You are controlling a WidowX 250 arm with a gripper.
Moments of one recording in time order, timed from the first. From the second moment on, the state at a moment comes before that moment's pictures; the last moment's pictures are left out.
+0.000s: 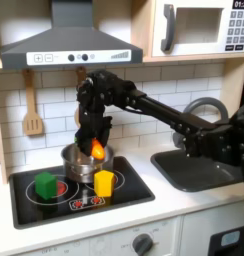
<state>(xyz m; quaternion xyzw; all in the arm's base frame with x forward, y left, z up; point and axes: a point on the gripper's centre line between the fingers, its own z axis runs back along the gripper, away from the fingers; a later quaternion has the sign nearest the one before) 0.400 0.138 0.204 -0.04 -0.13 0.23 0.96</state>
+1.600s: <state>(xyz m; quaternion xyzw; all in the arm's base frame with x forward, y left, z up) 0.393 0.137 0.194 -0.04 -0.12 0.23 0.97</state>
